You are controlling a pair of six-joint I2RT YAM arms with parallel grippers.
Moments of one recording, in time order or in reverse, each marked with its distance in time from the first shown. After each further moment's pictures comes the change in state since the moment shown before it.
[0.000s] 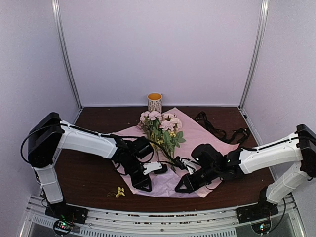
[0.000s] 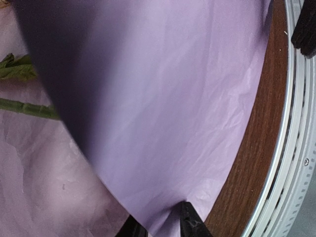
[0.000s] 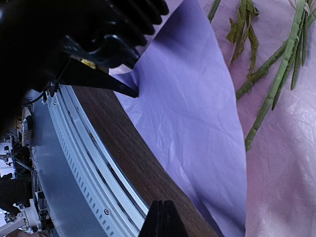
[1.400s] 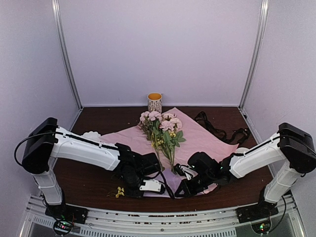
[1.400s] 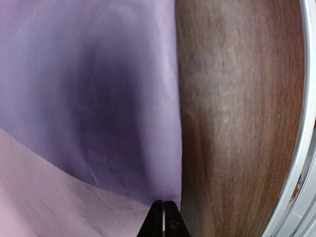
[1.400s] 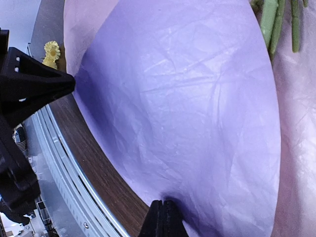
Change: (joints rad) left arm -0.213 -0.015 0.055 -0.234 -0.428 0.301; right arm -0.007 0.161 -0.059 0.159 0.005 0.087
